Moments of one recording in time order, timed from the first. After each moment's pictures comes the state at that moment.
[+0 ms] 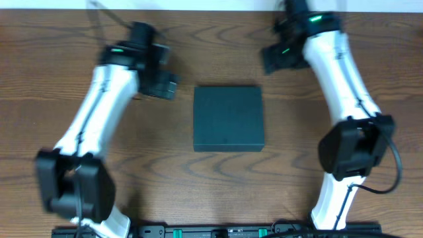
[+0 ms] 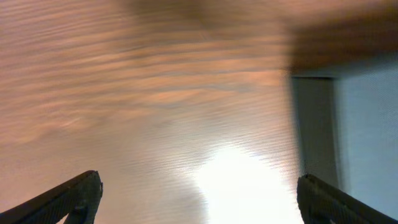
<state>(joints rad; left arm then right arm) -0.16 1.77 1.54 -1.03 0.04 0.03 0.13 2.09 2.07 -1.26 0.00 0.02</state>
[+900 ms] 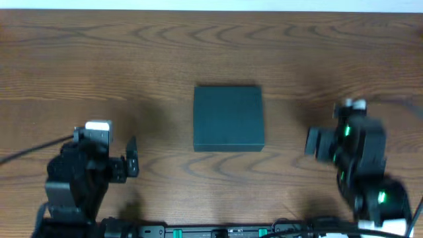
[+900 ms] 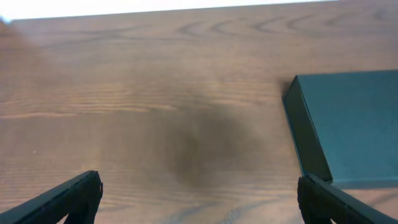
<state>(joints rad) -0.09 0.51 0.85 -0.90 -0.02 0.02 0.10 0.74 0.84 -0.90 0.20 0.13</state>
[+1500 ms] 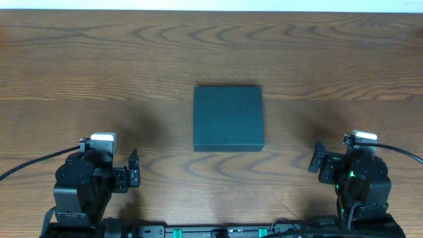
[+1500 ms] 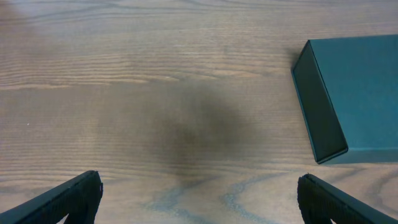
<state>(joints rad) -0.09 0.46 0.77 -0.96 -0.03 0.02 0.10 0.45 0.70 -0.89 0.24 0.18</state>
